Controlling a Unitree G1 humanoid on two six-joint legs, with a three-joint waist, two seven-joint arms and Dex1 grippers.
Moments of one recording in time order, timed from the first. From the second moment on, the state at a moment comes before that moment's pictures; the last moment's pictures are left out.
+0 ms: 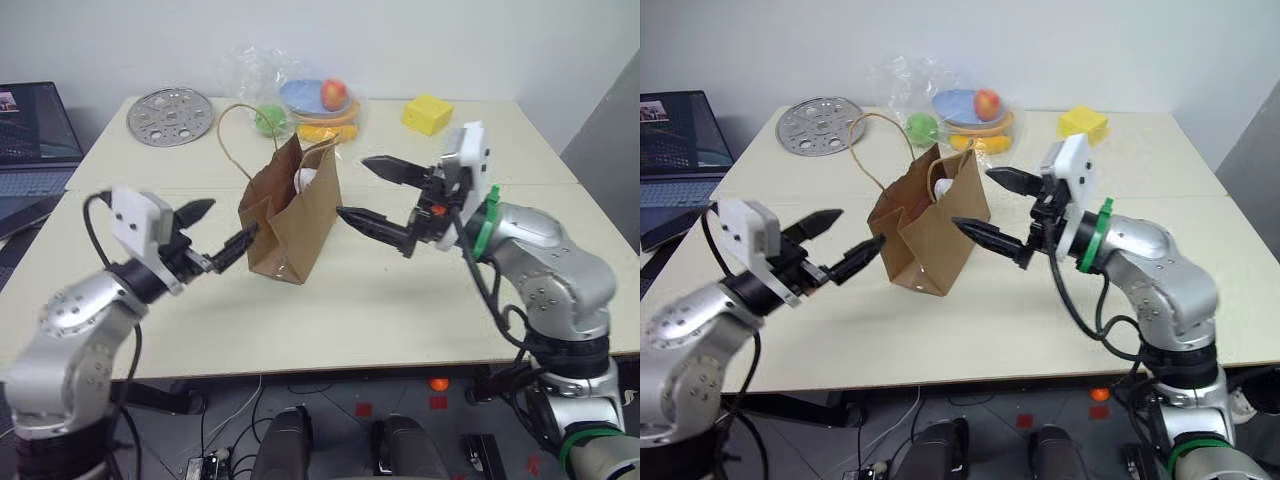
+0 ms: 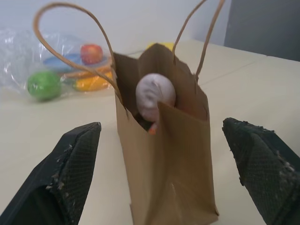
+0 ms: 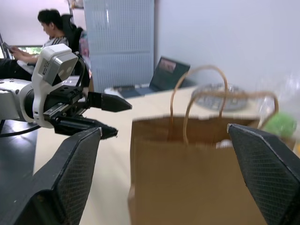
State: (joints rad) left arm -0.11 0.57 0.35 -0.54 -0.58 0.63 -0.55; right arm -0.62 -0.47 -0.02 -0.44 0.66 0.79 0.70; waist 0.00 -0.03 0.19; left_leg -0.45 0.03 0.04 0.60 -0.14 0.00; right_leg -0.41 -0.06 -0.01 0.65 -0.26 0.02
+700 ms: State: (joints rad) left arm -0.15 0.37 0.11 -0.36 -0.38 0.48 -0.38; right arm -0.56 -0.58 -0.01 -0.50 0.63 0.83 0.63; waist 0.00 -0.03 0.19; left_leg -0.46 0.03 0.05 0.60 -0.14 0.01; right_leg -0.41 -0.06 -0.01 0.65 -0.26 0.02
